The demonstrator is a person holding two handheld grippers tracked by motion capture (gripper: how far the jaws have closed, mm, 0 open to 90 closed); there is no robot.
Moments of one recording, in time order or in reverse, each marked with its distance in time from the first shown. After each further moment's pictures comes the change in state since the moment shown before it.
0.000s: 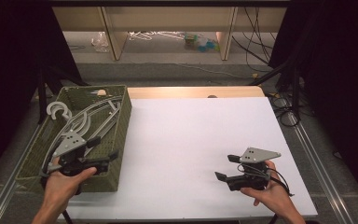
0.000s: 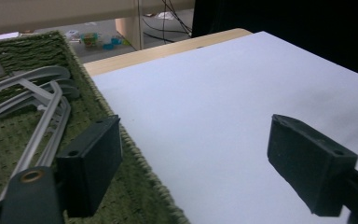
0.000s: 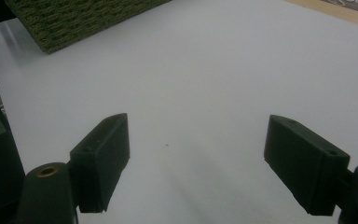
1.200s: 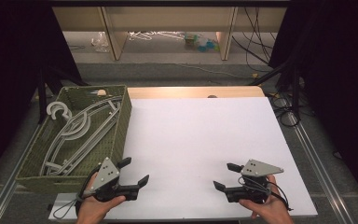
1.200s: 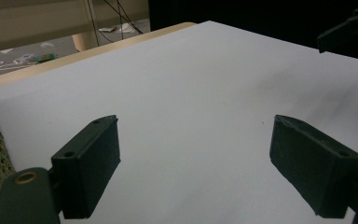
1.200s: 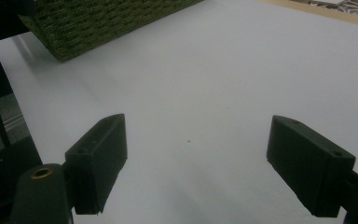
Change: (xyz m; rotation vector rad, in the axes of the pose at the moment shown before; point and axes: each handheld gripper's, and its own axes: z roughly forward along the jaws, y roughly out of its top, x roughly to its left) left arm -0.065 -0.060 0.037 -0.059 -0.142 0.104; right arm 0.024 -0.022 -0.003 -0.072 0.005 0.036
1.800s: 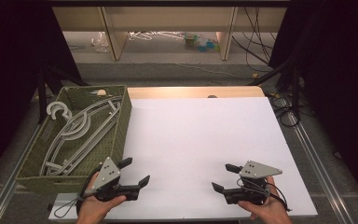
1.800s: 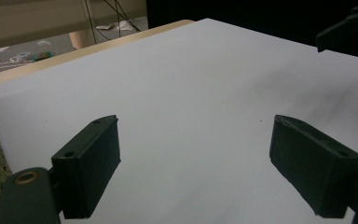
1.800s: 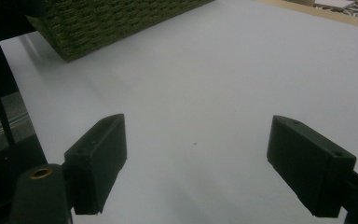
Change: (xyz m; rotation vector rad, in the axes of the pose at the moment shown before) left arm 0.000 0.001 0.001 0.011 -0.006 0.016; right arm 0.003 0.000 0.001 -0.006 0.001 -0.020
